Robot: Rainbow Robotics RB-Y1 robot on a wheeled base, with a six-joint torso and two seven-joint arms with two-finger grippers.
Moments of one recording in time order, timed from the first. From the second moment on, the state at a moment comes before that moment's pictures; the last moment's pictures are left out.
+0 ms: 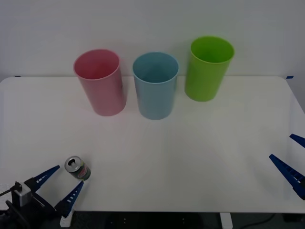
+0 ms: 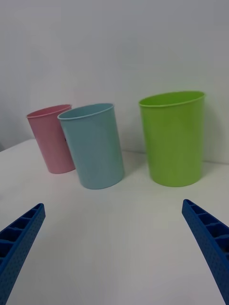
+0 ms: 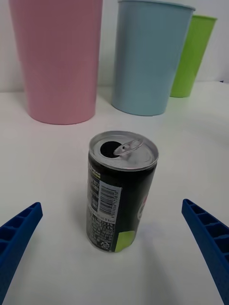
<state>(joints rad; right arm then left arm) 0.35 -0.40 -0.52 -1.66 0.96 -1.22 0.00 0.34 0.30 0.26 -1.35 -0.95 -1.01 -0.45</state>
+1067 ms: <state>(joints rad) 0.35 -0.40 -0.52 -1.66 0.96 -1.22 0.00 0.21 0.29 0.20 -1.26 -0.98 -0.96 -0.49</state>
